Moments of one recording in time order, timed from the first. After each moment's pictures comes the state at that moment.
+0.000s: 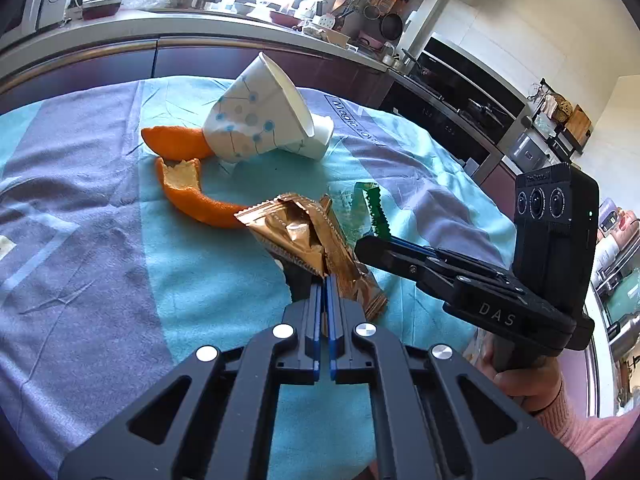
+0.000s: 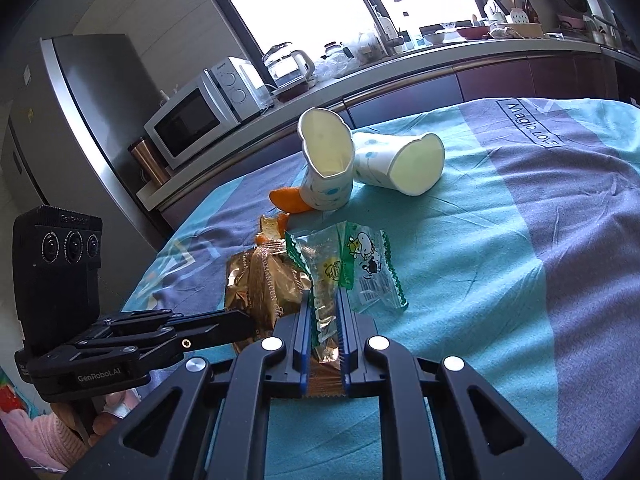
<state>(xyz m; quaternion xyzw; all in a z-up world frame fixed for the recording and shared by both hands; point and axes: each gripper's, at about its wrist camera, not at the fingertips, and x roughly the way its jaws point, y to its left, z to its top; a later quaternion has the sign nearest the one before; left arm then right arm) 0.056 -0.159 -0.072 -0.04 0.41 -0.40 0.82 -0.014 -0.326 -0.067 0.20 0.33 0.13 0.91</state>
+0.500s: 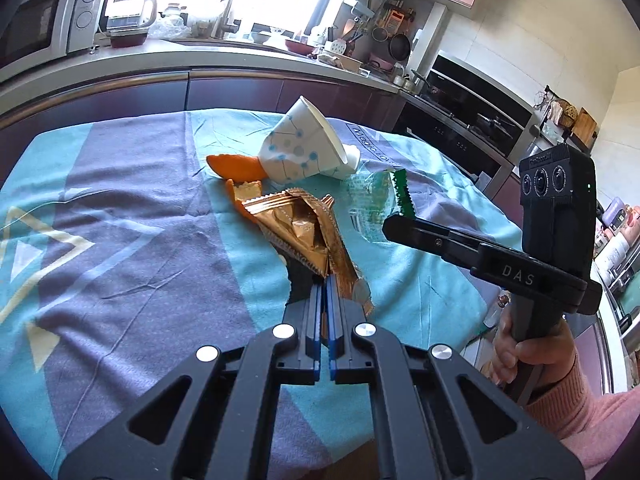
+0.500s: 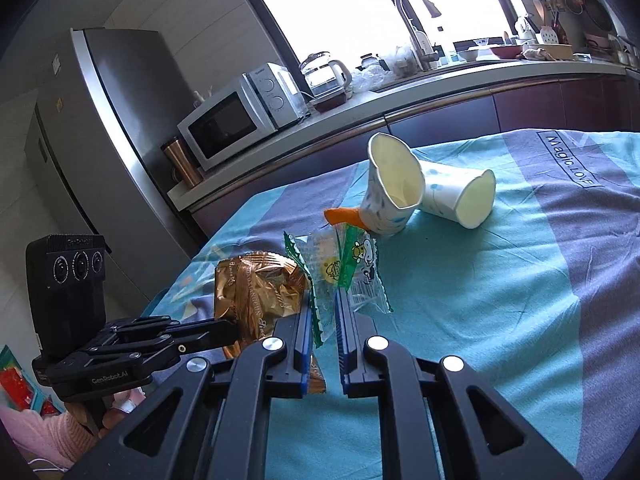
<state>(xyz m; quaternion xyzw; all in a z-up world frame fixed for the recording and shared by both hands) 0.030 -0.085 -0.044 -0.03 0.37 -0.37 0.85 -0.014 -0.297 -0.037 0.18 0.31 0.18 0.92</state>
